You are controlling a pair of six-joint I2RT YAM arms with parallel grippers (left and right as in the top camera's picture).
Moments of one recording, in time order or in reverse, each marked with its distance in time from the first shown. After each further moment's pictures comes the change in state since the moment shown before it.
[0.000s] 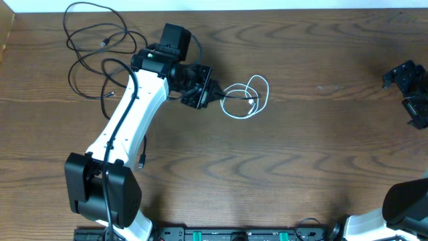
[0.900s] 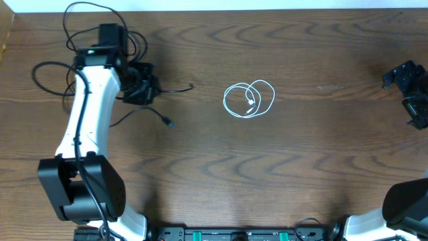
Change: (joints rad) left arm 0.346 0.000 0.001 -0.146 -0.394 0.142; right arm 0.000 0.000 0.000 0.000 0.000 0.000
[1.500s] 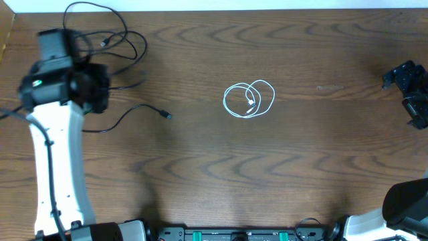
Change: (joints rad) left arm 0.161 -0.288 0.000 -0.014 -0.296 0.080; right arm 0.000 0.000 0.000 0.000 0.000 0.000
